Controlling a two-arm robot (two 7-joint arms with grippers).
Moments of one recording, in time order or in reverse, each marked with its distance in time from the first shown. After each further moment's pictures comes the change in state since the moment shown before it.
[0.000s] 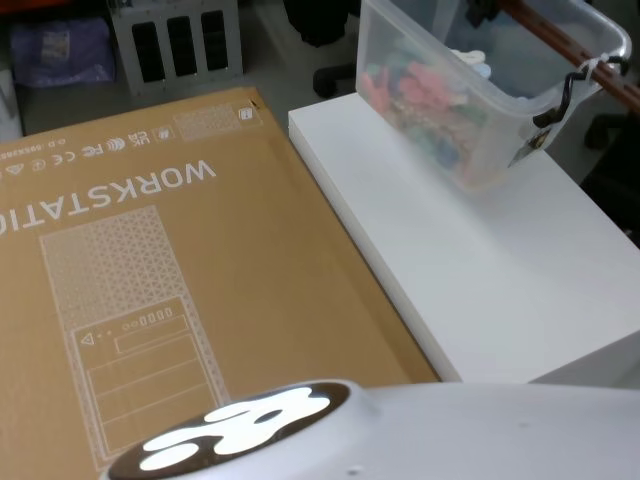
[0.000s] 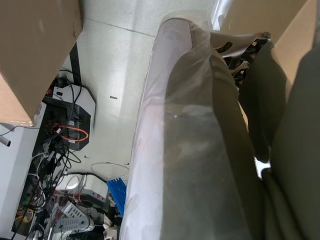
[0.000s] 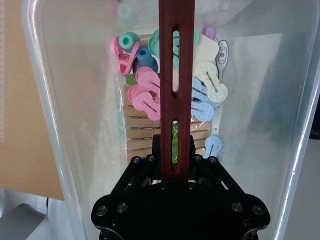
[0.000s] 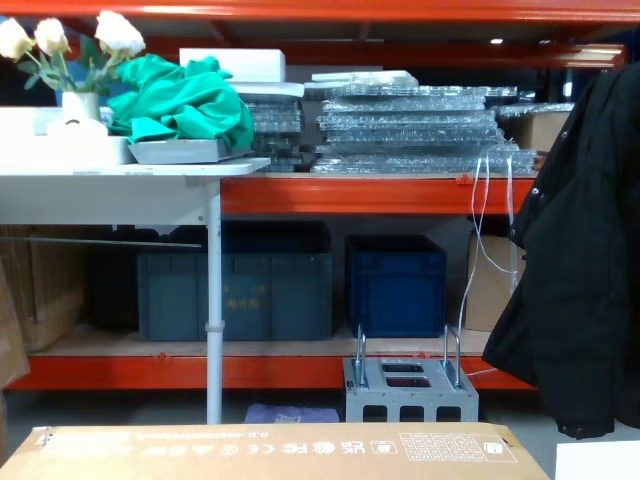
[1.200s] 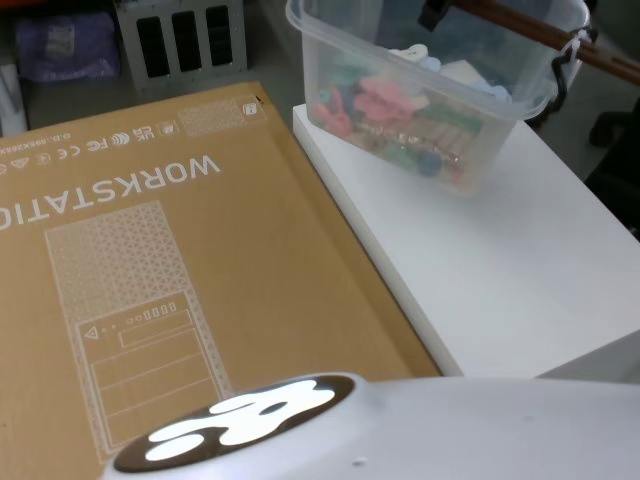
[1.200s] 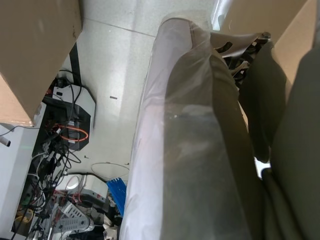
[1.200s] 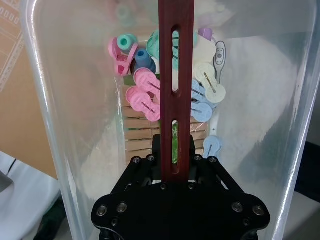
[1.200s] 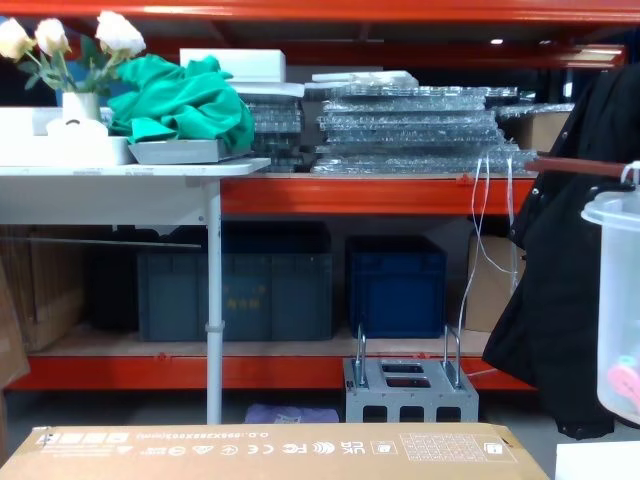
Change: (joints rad) left arm 0.000 0.000 0.000 0.000 0.000 0.000 0.000; right arm 0.063 -0.028 -0.086 -0.141 0.049 -0.205 0.018
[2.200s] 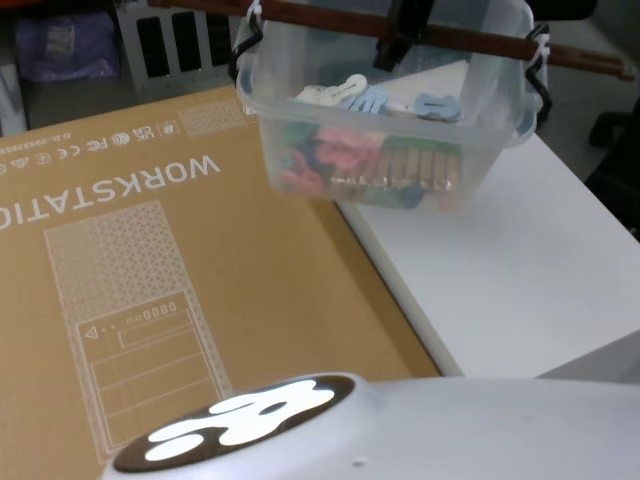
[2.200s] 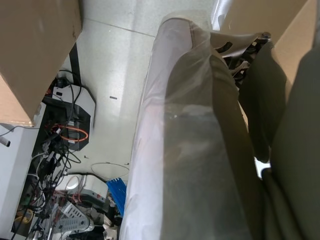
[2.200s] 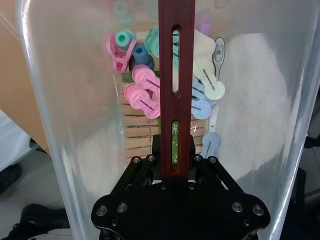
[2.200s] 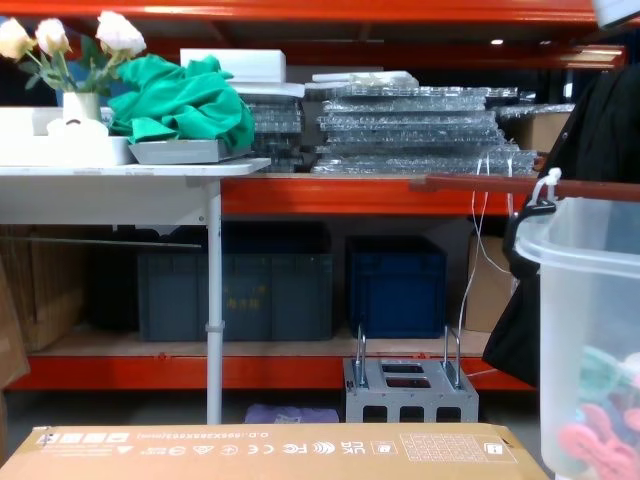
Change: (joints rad) left arm 0.000 0.000 0.000 0.000 0.000 0.000 0.000; right arm 0.032 -0.018 -0.083 -0.176 0.035 -0.174 0.017
